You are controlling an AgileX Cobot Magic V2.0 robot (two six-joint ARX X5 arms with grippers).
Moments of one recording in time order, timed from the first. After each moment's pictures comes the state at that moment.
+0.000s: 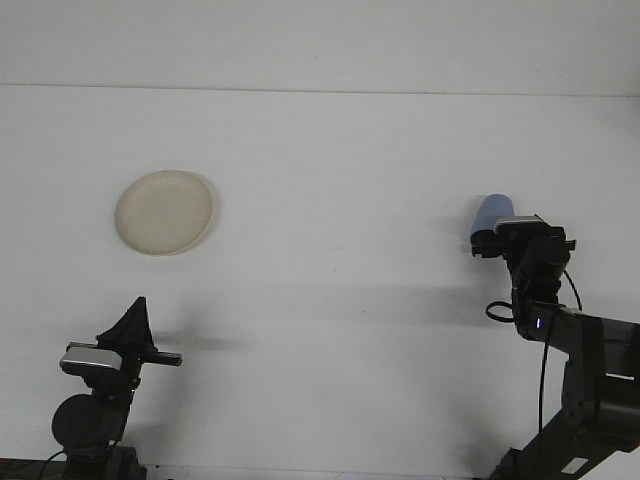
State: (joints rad) left arm -0.06 0.01 0.03 0.20 0.00 0.01; right arm -0.17 1.78 0.72 0.78 -0.03 -0.23
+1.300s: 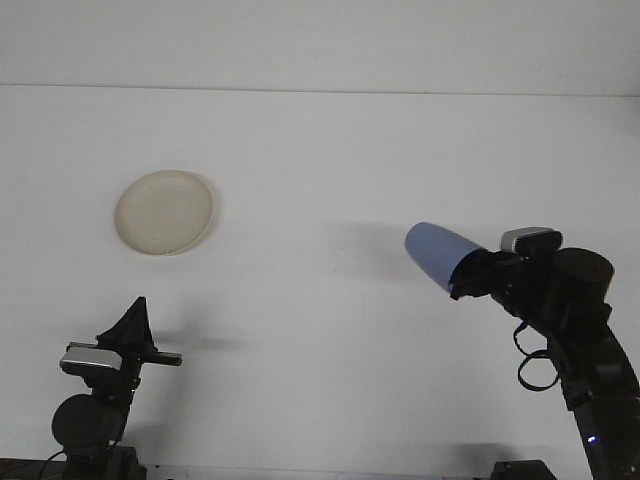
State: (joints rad) left arm -0.06 0.01 0.03 0.20 0.00 0.01; right arm 0.07 0.96 0.96 -0.46 -0.53 0.22
